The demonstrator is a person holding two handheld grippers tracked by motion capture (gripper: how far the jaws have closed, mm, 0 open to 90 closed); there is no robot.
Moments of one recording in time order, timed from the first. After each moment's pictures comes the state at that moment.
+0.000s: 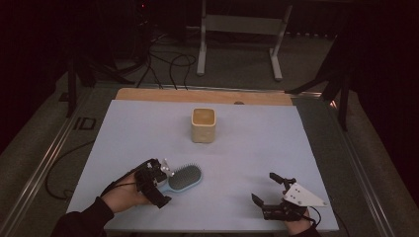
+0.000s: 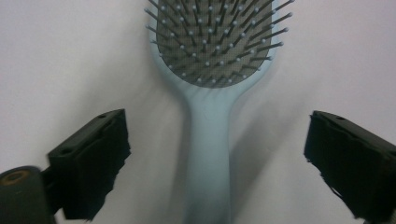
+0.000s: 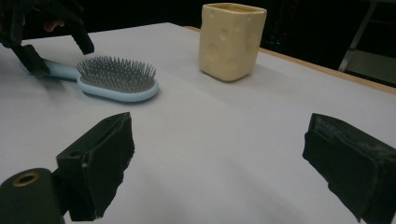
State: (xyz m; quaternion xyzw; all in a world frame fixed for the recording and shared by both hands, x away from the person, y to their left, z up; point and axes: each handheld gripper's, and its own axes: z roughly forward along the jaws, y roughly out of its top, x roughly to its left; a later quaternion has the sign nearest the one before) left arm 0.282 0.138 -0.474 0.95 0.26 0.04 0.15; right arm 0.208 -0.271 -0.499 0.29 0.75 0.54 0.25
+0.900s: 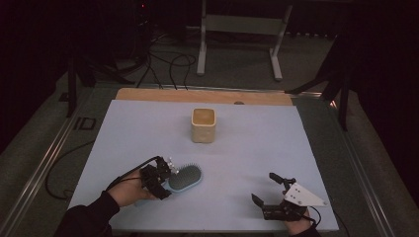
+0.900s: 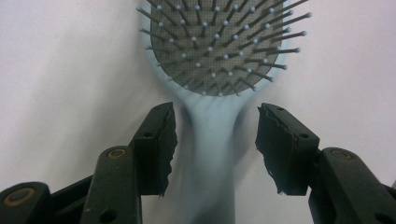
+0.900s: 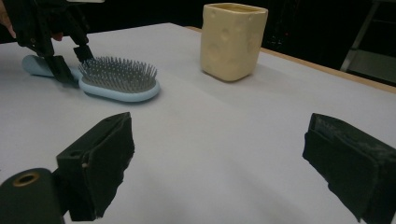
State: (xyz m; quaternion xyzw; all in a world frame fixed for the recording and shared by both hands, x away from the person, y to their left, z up) left arm 0.296 0.126 -0.481 0.96 0.25 0.01 0.11; right arm 0.208 -0.271 -0.500 0.29 0.75 0.54 0.25
